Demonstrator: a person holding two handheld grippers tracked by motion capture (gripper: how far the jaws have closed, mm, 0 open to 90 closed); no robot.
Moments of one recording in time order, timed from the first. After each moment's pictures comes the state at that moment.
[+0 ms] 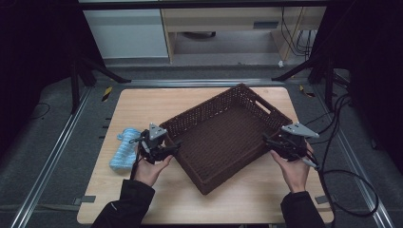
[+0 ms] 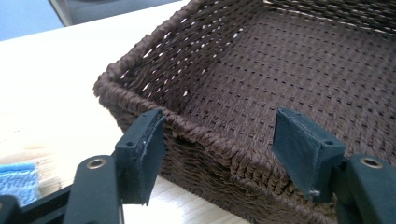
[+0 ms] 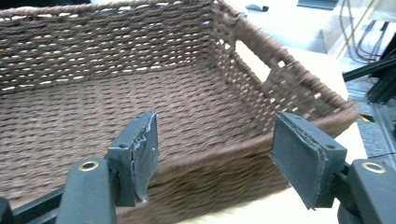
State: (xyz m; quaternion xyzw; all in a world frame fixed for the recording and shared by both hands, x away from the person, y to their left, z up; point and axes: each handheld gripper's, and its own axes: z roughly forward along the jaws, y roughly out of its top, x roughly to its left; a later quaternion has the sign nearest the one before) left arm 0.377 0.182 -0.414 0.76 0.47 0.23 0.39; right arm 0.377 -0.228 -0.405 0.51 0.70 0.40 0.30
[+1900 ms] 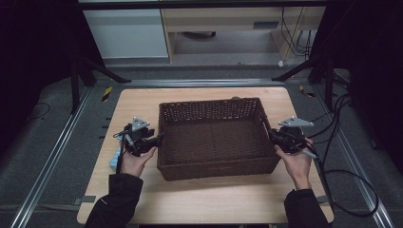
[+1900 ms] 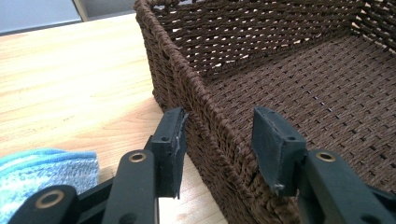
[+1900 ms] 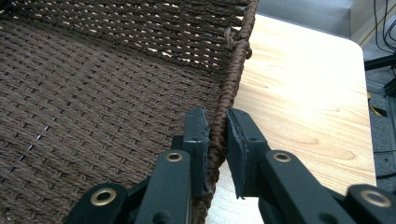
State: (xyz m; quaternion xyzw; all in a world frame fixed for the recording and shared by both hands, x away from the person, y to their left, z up) left arm 0.393 0.229 -0.411 0.74 0.50 0.23 0.39; right arm 0.403 -0.236 -0.411 0.48 0.76 0.36 0.26
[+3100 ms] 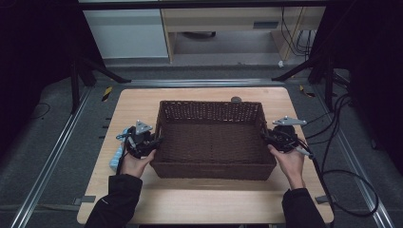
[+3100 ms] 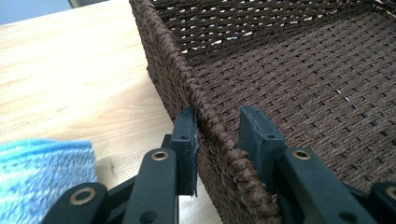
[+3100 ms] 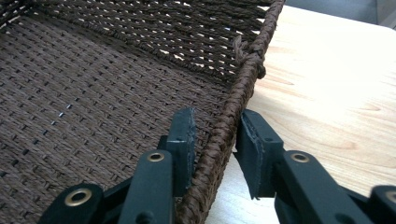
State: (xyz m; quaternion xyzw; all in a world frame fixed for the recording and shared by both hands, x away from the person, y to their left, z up) left arm 0.395 0.228 -0.427 0.77 0.48 0.23 0.36; right arm 0.417 -0.226 -0.426 0.49 0.76 0.37 0.23
